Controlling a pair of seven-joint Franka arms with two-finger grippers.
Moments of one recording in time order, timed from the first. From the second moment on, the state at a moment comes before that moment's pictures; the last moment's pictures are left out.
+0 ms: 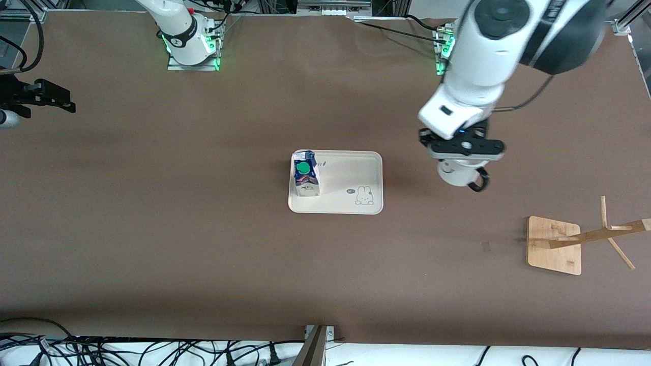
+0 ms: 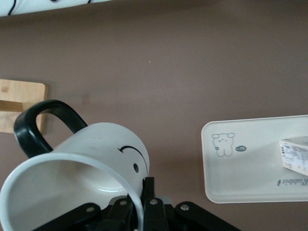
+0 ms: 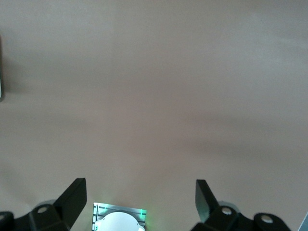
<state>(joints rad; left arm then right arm) -0.27 0.16 -0.15 -1.60 0.17 1.84 -0.35 0.00 0.02 -0.08 -1.59 -0.03 1.46 -0.23</state>
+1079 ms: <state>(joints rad) 0.06 0.03 -0.16 -1.93 0.17 2.48 0.07 0.00 0.02 -0.08 -1.59 -0.03 1.46 -0.23</state>
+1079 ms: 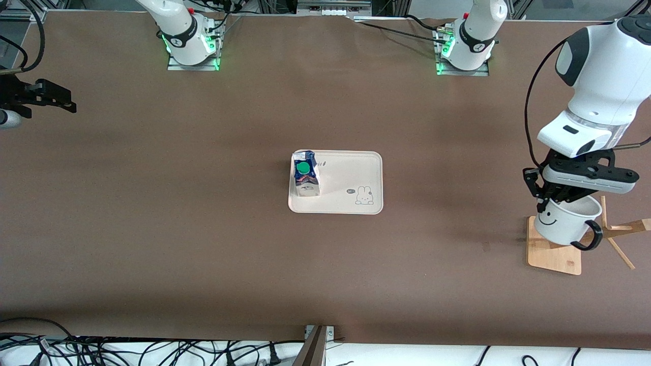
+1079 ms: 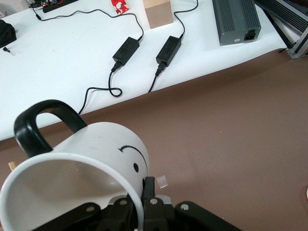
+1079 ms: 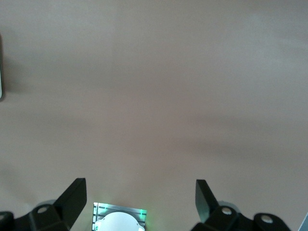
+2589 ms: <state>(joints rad) 0.21 0.01 -0.16 -2.29 0.11 3.01 0.06 0.00 0.02 -0.08 -1.59 -0.03 1.46 -0.23</state>
